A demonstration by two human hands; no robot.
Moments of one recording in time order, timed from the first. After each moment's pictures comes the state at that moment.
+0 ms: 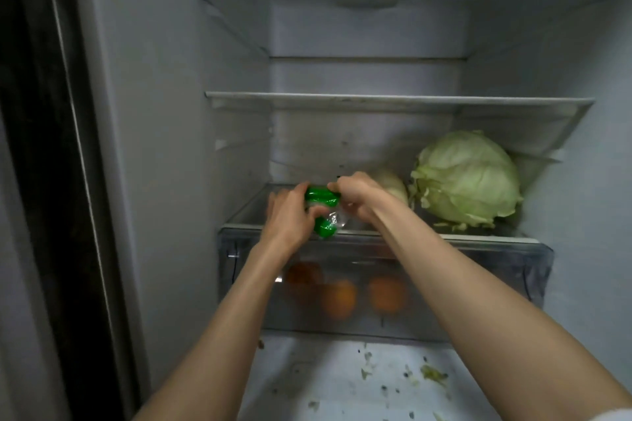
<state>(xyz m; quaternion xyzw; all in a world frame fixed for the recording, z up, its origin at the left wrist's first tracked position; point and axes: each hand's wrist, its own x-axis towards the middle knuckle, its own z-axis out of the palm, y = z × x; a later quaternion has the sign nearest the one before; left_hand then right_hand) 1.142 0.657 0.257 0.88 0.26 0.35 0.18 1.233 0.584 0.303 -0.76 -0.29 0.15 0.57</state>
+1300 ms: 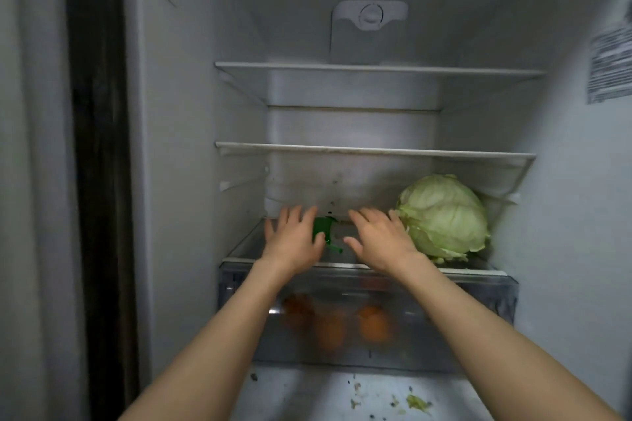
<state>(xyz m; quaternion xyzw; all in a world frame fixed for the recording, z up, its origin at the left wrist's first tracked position) 1.133 0.638 0.281 0.93 0.24 0.28 0.05 1.236 0.516 0.293 -0.85 -0.45 -0.26 0.03</state>
